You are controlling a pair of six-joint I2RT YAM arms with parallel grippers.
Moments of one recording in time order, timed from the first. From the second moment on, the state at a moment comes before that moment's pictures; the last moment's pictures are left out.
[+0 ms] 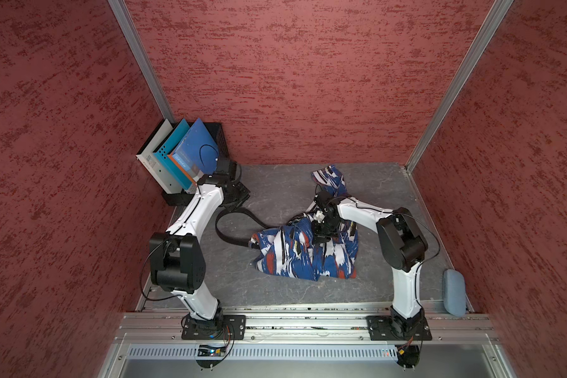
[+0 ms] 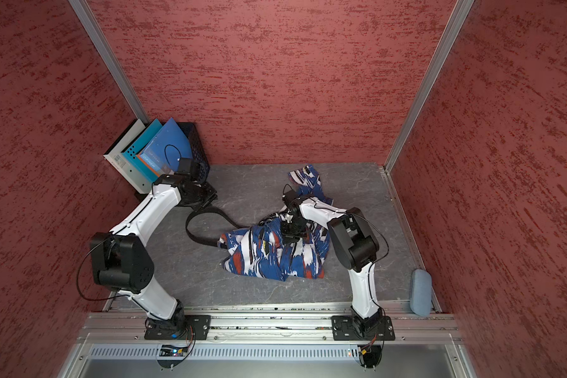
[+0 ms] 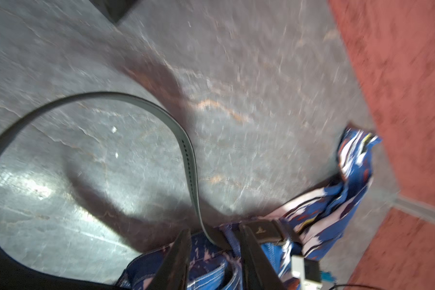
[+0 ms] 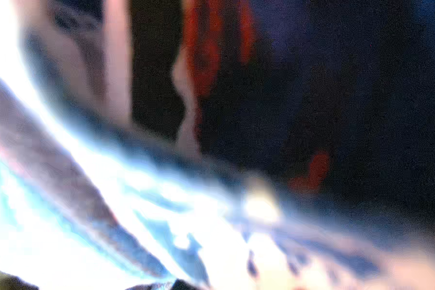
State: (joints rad) left arm -0.14 1.70 1.51 -0.93 0.12 -0.83; right arm 0.52 2.04 1.44 -0.91 -0.39 0.52
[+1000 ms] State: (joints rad) left arm -0.19 1.73 1.21 -0.78 0.28 -0.87; right arm 0.61 2.19 1.92 -0.92 -0.19 -0.08
